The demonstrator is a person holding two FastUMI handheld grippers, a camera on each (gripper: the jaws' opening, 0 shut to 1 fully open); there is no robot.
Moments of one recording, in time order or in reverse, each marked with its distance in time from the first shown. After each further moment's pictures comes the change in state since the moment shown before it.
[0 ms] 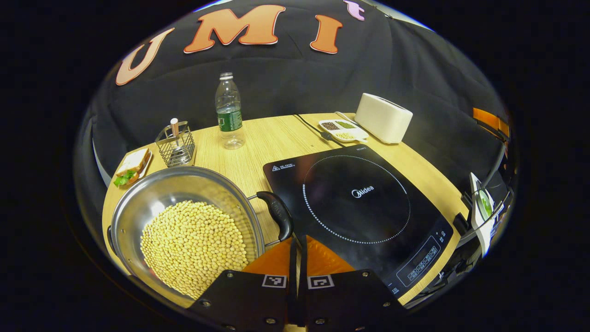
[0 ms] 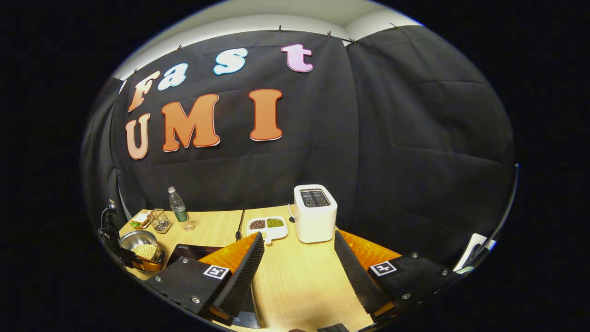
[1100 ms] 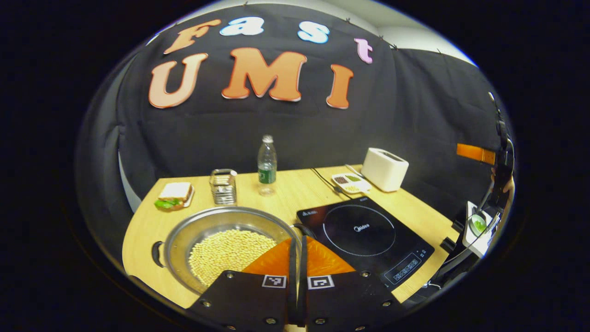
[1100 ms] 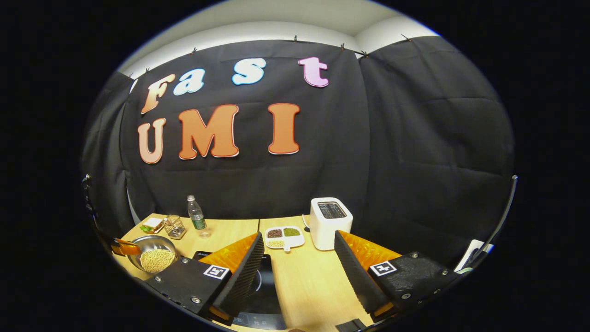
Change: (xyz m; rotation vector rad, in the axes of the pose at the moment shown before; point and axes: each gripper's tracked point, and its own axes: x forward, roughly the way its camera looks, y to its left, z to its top) left arm -0.155 0.065 0.067 -0.059 -0.399 0.101; right arm -0.045 0.072 0.035 -0.036 -0.086 0.050
